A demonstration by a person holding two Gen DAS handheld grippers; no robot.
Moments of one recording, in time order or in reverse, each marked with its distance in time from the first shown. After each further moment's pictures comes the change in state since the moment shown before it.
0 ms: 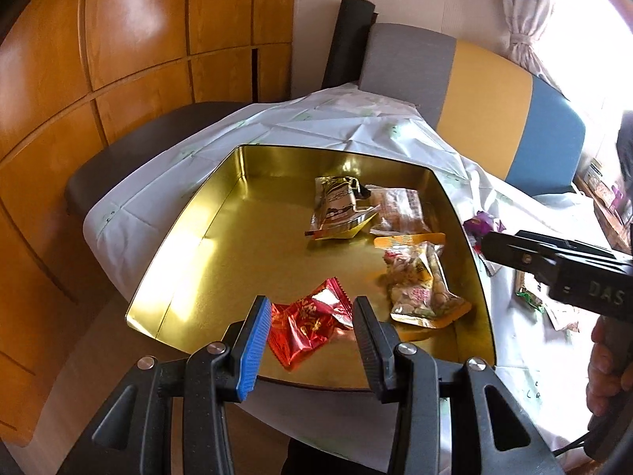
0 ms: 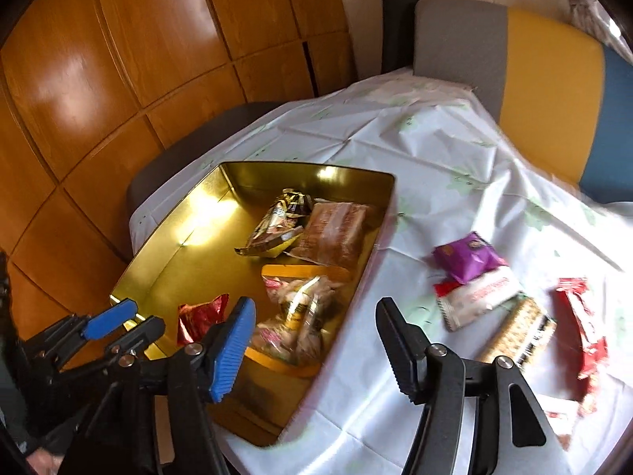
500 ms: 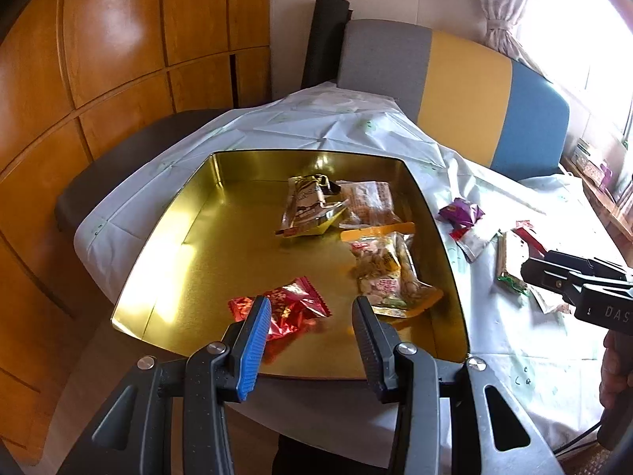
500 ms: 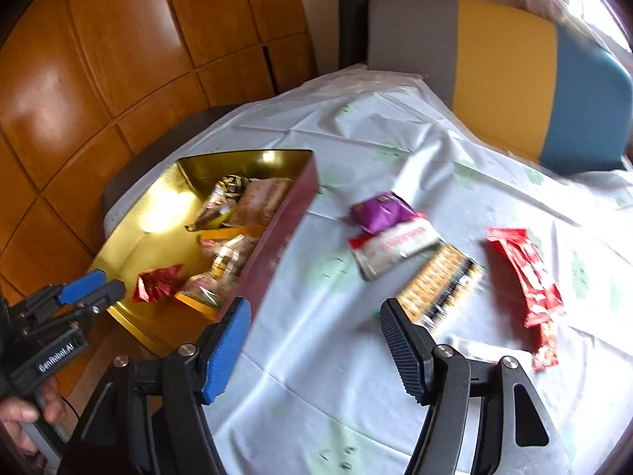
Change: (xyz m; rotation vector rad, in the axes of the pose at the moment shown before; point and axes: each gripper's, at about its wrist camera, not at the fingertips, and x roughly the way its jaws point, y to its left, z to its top) left arm -0.007 -0.026 -0.004 0.068 0.001 -0.023; right arm -0.035 -0.059 -0.041 0.072 0.010 -0.095
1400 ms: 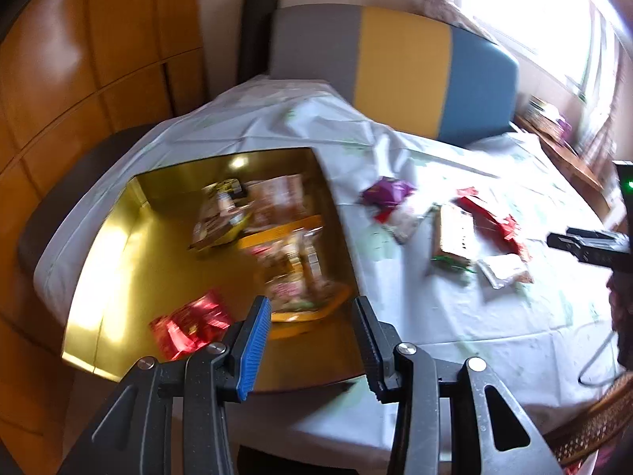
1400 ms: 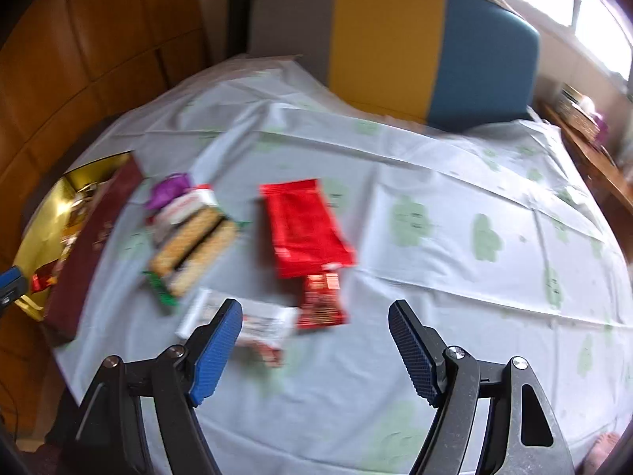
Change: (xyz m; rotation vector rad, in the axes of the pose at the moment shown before) left arm 0.002 -0.069 0.011 0.182 0.050 -0.151; right arm -0.052 -0.171 -0.029 0.160 0.054 -0.282
